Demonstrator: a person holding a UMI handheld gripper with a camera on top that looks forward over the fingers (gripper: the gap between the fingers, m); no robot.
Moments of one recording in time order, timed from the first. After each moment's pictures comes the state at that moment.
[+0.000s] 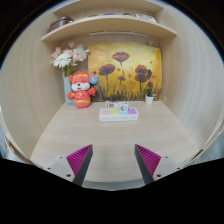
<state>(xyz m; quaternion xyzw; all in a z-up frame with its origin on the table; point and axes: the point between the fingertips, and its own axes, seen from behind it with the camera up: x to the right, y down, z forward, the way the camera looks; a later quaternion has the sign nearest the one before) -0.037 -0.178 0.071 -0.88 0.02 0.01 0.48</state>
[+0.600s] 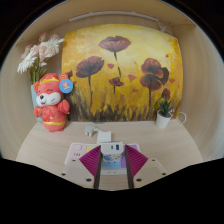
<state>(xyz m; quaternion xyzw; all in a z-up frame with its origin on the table) 0.018 0.078 0.029 -0.88 0.00 0.02 0.48</state>
